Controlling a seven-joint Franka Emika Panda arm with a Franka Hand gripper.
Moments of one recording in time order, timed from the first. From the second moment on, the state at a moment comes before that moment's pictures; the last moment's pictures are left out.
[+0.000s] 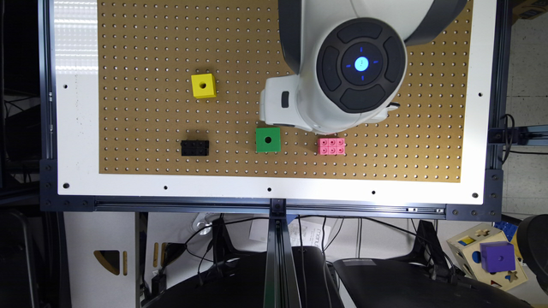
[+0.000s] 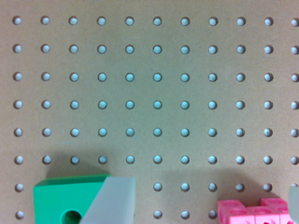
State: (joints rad) arm 0.11 0.27 0.04 -2.12 -0.01 2.41 0.94
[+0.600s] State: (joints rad) arm 0.11 0.28 0.07 -2.08 0.00 2.41 0.94
